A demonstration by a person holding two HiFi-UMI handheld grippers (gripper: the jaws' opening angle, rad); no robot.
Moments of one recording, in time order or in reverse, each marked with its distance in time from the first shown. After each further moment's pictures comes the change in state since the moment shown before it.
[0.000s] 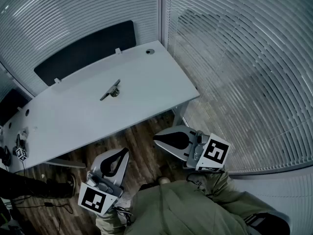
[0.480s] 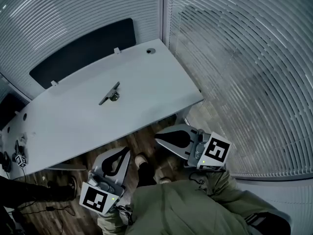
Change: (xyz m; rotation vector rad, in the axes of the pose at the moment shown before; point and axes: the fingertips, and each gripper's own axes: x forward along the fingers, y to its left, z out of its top) left arm 0.032 0.041 -0.013 -0.011 -0.004 -0.017; right arm 0.020 -0.049 -0.015 0.025 0.007 -0.024
